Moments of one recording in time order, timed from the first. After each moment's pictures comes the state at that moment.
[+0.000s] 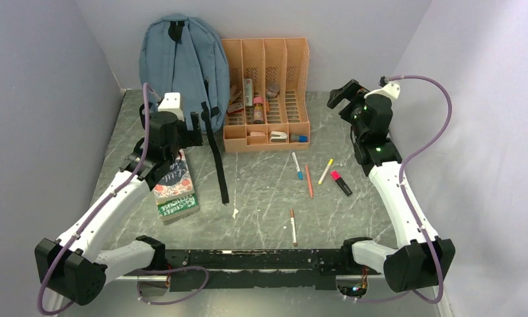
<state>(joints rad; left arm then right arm) -0.42 1.09 0.98 -0.28 -0.38 -0.21 0.14 1.16 1.10 -0.08 0.21 0.52</state>
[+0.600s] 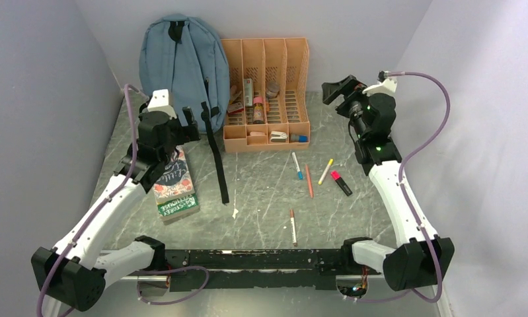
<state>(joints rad) -0.39 1.06 0.97 -0.25 -0.37 -0.31 0.13 1.16 1.10 0.03 0.03 0.56</state>
